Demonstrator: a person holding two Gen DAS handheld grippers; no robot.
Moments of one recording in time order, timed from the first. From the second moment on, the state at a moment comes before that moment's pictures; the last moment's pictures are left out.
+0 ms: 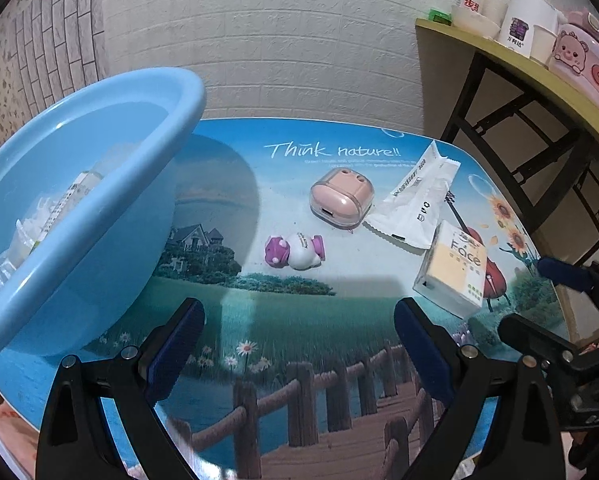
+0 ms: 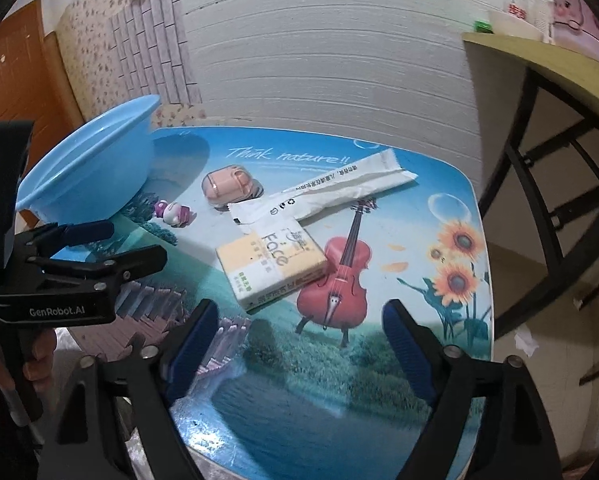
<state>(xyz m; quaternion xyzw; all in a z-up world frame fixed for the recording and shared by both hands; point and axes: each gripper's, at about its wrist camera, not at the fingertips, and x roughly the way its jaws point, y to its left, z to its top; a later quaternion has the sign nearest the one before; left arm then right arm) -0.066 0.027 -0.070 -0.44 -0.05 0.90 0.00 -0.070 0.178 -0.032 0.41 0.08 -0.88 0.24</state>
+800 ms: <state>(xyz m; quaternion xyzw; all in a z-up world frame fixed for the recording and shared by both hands) -0.095 0.023 -0.081 -0.45 -0.07 0.89 -0.01 -0.112 0.143 -0.049 0.39 0.16 -0.84 0.33</state>
